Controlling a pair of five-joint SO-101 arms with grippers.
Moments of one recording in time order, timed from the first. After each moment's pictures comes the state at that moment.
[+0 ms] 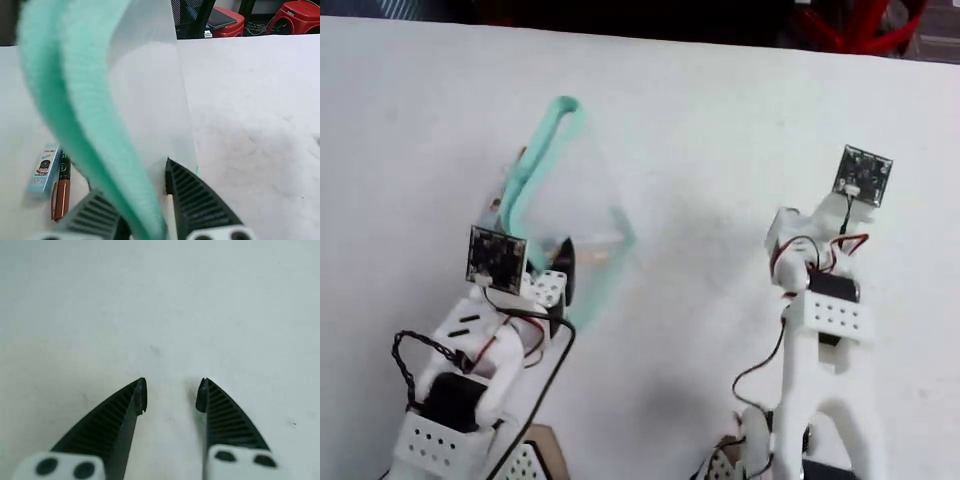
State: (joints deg) left arm 14.3 -89.7 82.2 42.7 4.4; right arm 11.3 -30.8 56.4 25.3 -6.2
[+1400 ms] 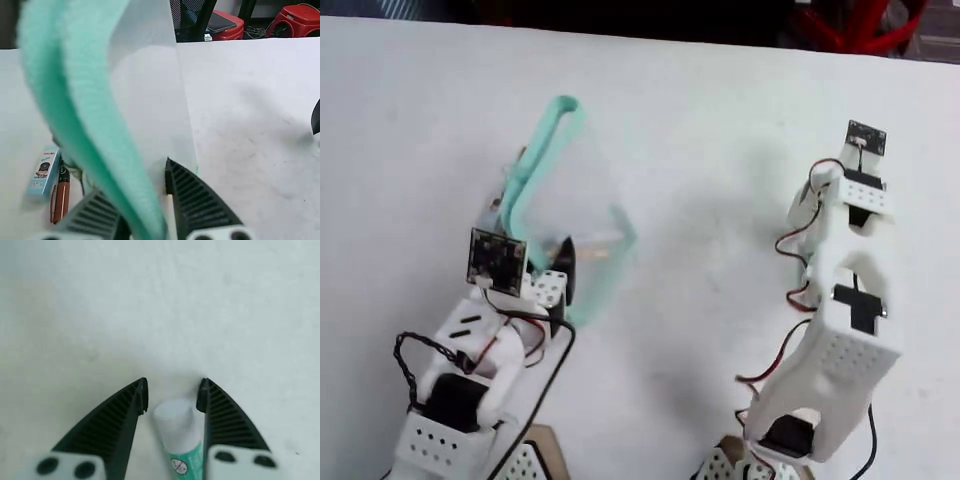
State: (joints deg) left arm 14.3 -89.7 83.9 40.9 4.4; right arm 16.4 26.9 1.0 55.9 -2.2
